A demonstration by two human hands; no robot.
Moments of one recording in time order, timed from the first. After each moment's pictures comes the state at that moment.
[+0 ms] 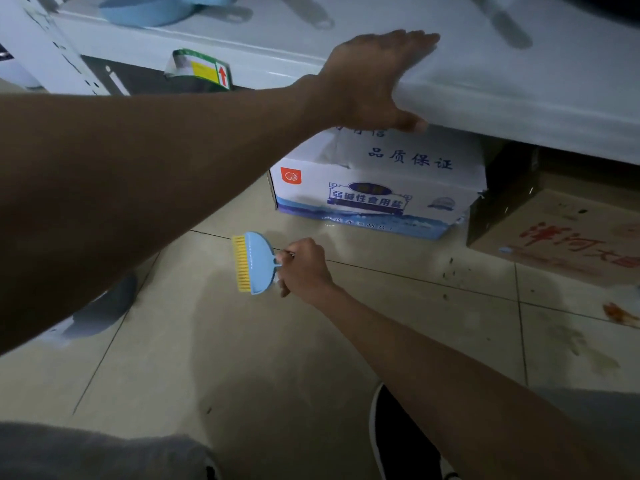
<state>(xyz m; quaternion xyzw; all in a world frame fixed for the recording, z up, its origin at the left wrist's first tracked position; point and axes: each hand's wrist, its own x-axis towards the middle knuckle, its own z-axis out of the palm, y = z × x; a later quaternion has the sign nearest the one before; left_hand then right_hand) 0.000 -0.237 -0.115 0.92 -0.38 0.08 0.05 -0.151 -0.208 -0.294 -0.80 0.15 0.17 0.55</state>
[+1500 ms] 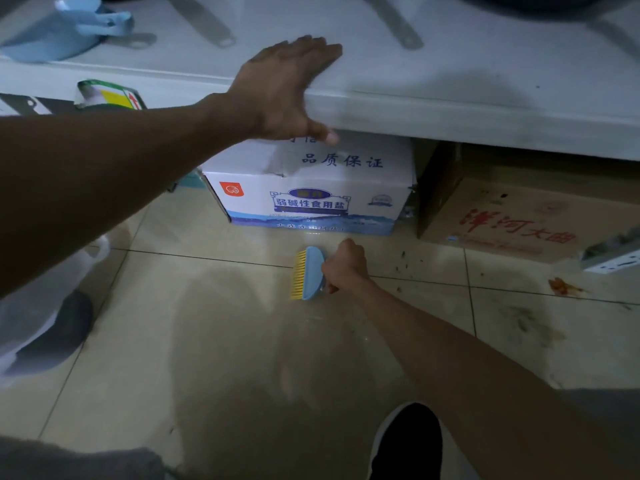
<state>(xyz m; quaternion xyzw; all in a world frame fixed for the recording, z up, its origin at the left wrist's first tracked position) -0.003 -0.262 -0.107 0.93 -0.36 0.06 0.03 -0.153 -0.363 -0.314 -0.85 0.28 0.19 0.42</state>
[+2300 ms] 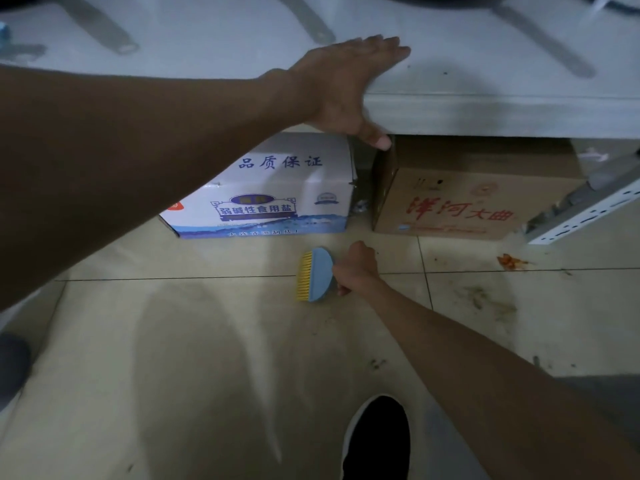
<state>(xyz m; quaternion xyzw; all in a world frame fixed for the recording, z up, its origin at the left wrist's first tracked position) -0.026 -0.418 -0.103 0.87 -0.49 0.00 0.02 -0.181 -0.456 -0.321 -0.81 0.36 0.16 0.44</state>
